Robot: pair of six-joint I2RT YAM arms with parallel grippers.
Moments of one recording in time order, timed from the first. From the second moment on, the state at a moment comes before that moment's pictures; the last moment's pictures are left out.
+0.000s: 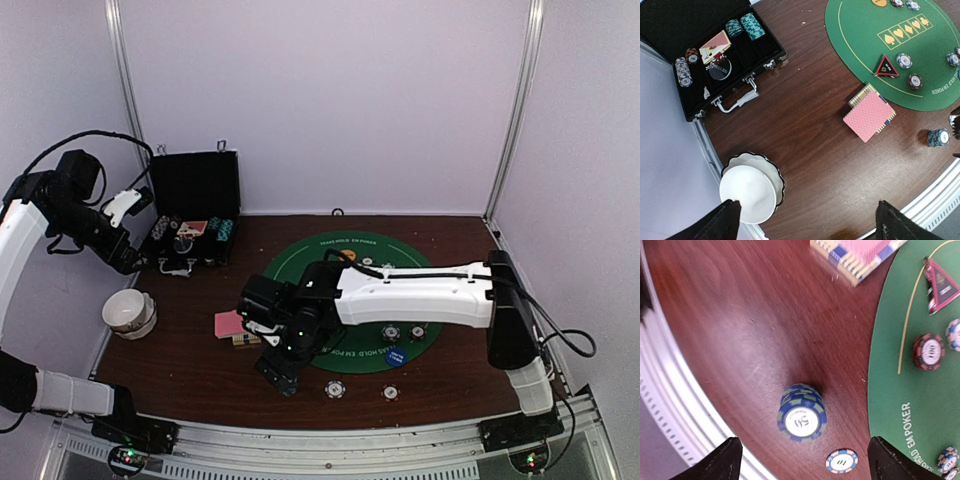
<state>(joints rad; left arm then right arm) -0.03 1.17 1.45 -1.31 0.22 0.49 1.27 2.17 1.97 -1.03 0.05 0.32</state>
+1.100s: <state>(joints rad) -0.03 1.17 1.45 -1.31 0.22 0.50 1.25 2.36 2.07 -1.06 -0.01 0.28</state>
